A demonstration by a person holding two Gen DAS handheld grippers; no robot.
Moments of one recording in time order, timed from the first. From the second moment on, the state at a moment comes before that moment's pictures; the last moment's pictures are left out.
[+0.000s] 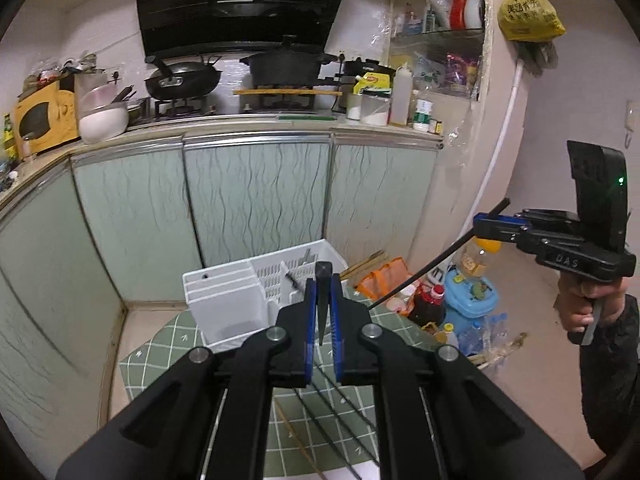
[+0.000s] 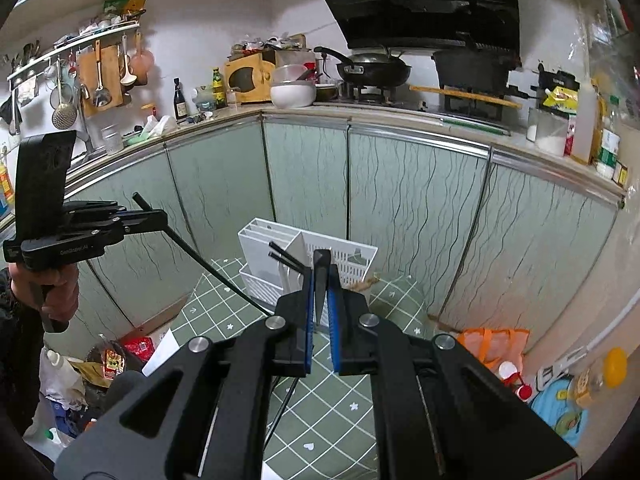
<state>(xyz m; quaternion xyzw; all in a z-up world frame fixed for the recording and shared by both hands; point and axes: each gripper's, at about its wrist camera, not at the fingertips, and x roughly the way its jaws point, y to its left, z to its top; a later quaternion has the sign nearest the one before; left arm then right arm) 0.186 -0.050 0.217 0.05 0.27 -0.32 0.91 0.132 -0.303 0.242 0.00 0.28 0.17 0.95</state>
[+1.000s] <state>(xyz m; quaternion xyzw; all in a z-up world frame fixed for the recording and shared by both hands) 0.289 -0.106 0.220 0.06 0.26 -0.33 0.90 0.252 -0.324 0.230 0.02 0.29 0.15 0.95</state>
